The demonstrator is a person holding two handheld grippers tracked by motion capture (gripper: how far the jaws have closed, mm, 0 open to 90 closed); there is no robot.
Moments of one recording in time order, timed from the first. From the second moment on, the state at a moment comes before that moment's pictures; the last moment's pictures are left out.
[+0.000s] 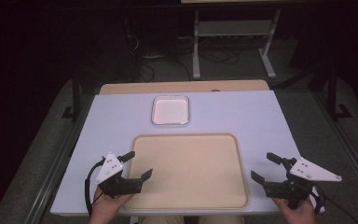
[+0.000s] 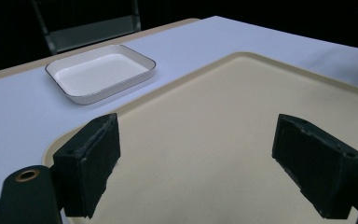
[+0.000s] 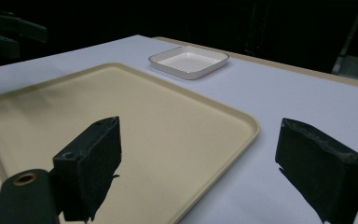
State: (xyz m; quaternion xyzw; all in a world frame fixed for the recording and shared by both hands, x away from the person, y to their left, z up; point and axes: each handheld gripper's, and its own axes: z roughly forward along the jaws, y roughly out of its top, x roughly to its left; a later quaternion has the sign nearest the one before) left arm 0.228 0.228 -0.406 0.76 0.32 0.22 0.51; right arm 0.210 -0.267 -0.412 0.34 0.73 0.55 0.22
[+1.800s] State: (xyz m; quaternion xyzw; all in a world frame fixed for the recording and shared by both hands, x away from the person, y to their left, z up) left arm 0.331 0.191 -0.374 0.79 0.36 0.20 0.45; right arm 0.208 -0.272 -0.410 0.36 0.72 0.56 0.21
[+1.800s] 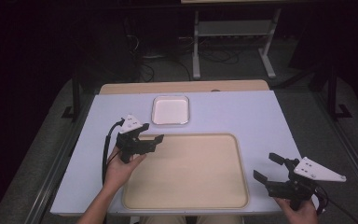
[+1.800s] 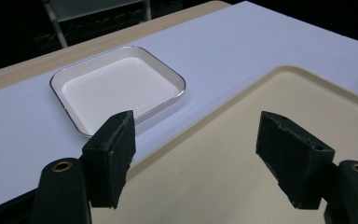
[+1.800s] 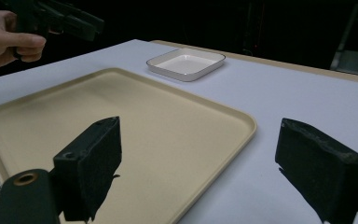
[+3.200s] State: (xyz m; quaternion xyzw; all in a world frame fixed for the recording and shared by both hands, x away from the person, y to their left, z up) left arm 0.488 0.205 -0.381 0.69 0.58 0.09 0.42; right arm 0.204 -0.278 -0.408 0.36 0.71 0.56 0.22
